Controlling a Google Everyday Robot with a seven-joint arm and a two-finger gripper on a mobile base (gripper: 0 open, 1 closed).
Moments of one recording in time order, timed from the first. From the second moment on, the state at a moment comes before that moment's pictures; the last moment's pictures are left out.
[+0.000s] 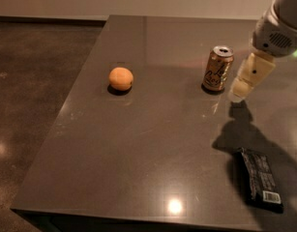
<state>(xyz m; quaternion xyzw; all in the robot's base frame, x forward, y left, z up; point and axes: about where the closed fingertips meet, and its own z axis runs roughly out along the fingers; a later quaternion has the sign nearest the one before) 0.523 -0.226 0.952 -0.50 0.85 -0.02 0.17</state>
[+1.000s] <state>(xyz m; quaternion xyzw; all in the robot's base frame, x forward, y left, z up) 0.595 -0.242 0.929 -0.40 0.88 -0.01 0.24</state>
